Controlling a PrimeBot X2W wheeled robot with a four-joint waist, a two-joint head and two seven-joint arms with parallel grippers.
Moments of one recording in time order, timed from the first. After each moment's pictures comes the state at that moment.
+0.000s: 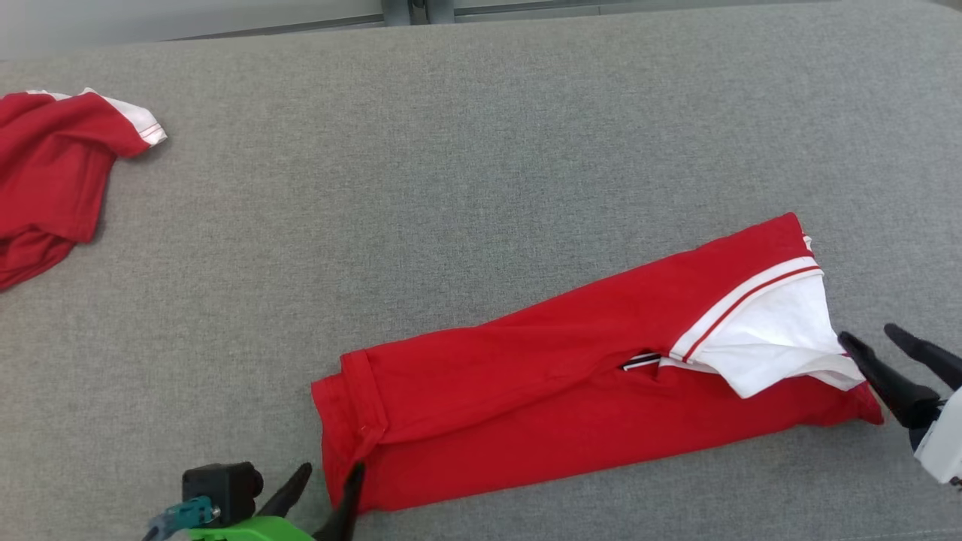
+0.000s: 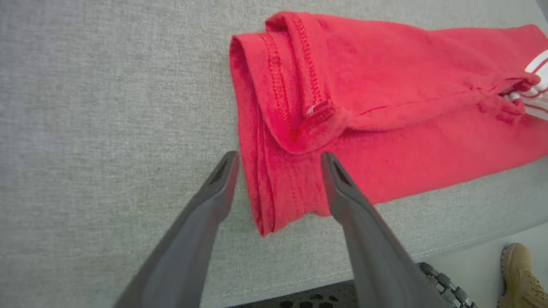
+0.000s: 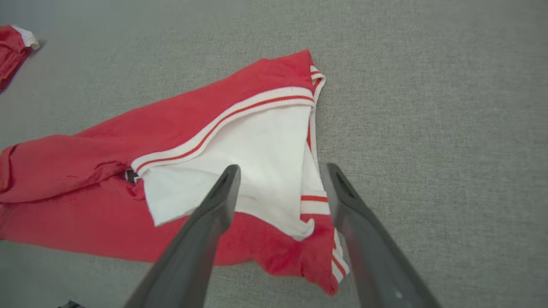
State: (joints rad) left arm 0.00 0.59 -0.72 -0.21 -0.95 0.40 0.09; right arm 0.03 -0.72 0.12 -0.06 0.91 0.13 0.28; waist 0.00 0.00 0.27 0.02
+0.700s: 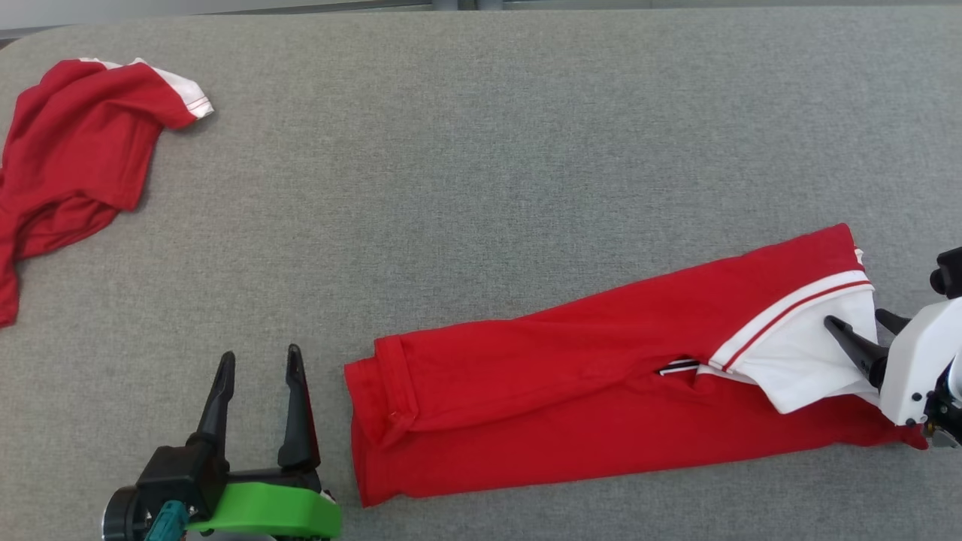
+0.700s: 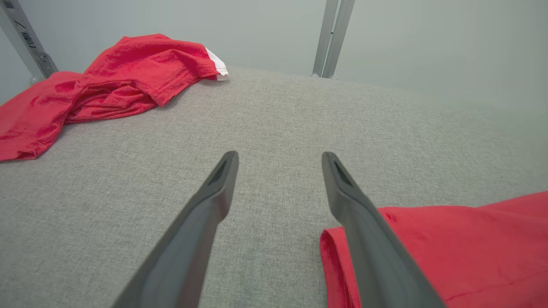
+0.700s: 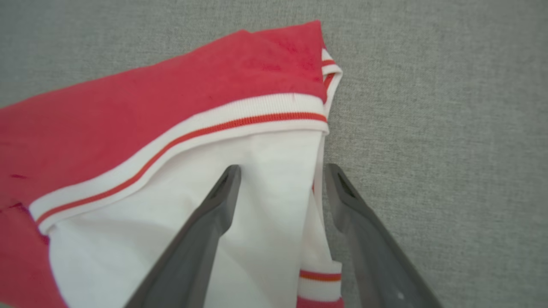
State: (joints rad) left arm 0.00 0.35 -0.45 -0.08 -0.57 0.38 -0.26; right arm -0.19 -0.55 0.05 0.13 0.65 0.13 0.57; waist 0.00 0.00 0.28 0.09
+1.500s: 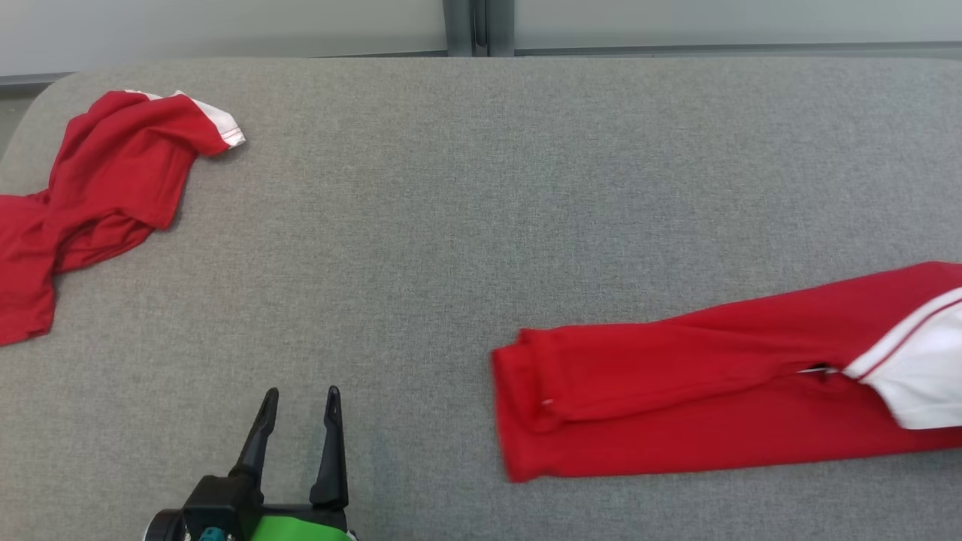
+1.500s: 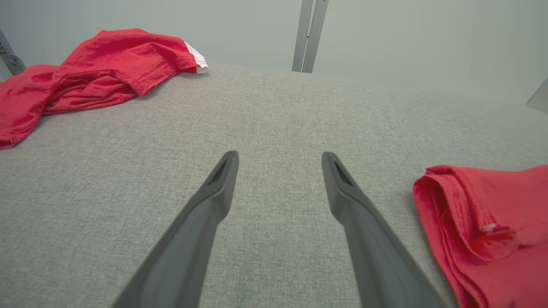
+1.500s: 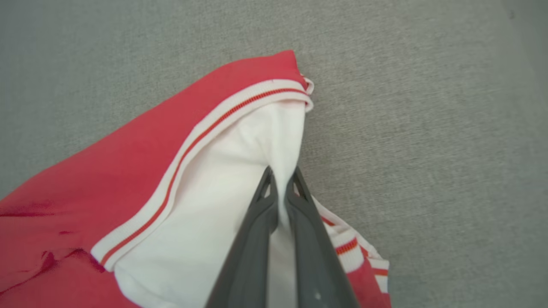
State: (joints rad) left arm 0.09 0.09 -0.22 0.08 -0.28 0.03 -0.26; right arm -0.22 -0.62 -0.09 0.44 0.79 0.13 0.54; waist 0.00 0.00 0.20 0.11
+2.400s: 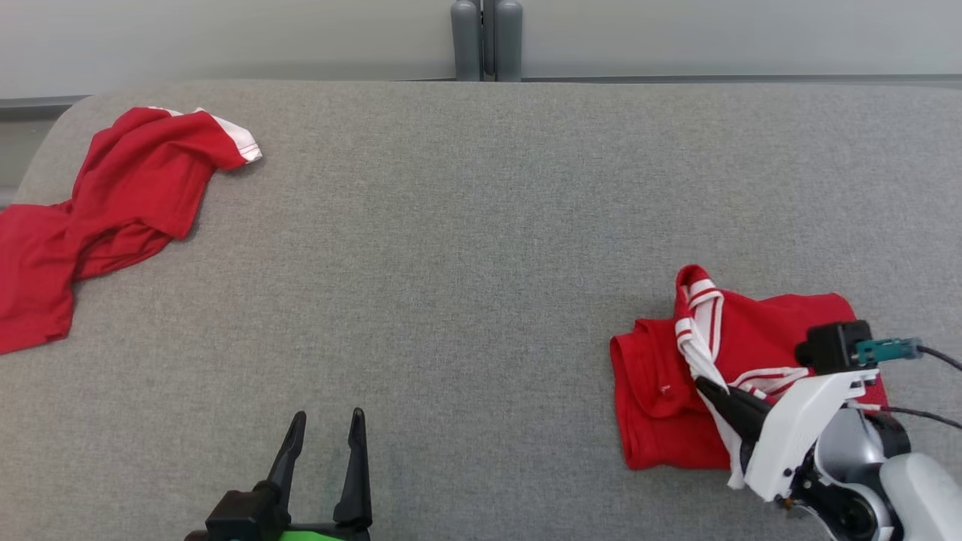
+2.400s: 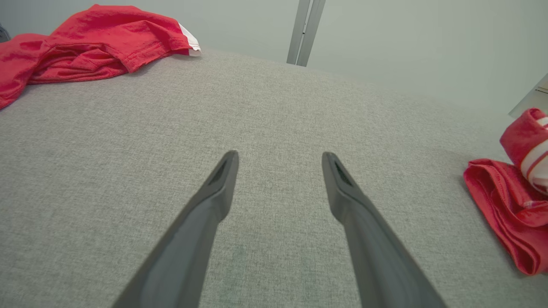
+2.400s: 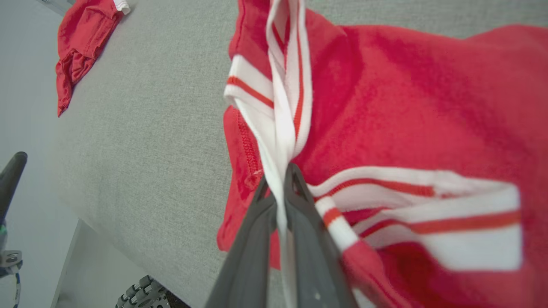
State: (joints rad) left arm 0.11 0.05 -0.24 0.12 -0.31 0.02 -0.26; right arm -0.08 -0.33 0.17 0.02 0.73 0.13 0.52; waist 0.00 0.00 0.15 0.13
